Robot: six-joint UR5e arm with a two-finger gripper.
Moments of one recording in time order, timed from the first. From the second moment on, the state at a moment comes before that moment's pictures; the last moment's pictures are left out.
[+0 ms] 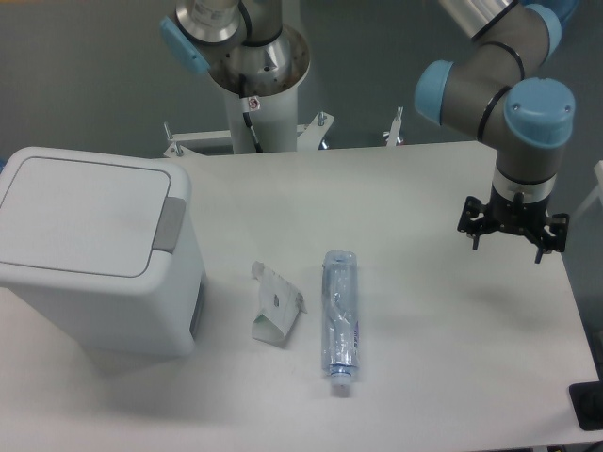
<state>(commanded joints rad) 2.83 -1.97 -1.57 -0.95 1.57 1.16</state>
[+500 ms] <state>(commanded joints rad) 2.81 -1.85 -1.61 -0.96 1.40 0.91</state>
